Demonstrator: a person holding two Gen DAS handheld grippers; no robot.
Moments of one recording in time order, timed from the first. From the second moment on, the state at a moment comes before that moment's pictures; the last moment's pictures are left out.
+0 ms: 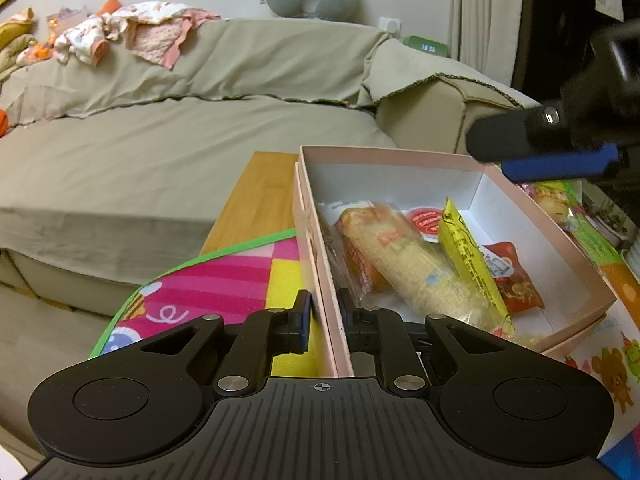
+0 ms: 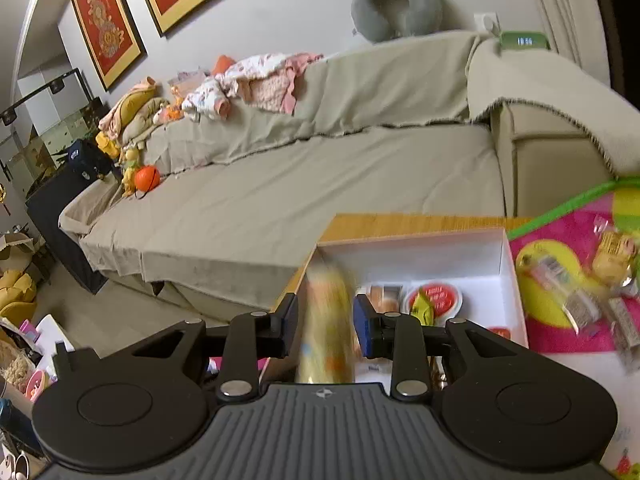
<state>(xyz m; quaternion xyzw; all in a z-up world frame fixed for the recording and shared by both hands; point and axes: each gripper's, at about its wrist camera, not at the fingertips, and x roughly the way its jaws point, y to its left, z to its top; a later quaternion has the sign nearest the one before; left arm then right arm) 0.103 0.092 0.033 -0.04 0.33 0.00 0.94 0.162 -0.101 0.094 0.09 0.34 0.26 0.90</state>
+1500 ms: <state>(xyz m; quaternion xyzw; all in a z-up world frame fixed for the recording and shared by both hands) 0.101 0.091 0.032 -0.03 0.33 0.01 0.94 0.175 -0.150 0.051 0.09 0.38 0.24 0.89</state>
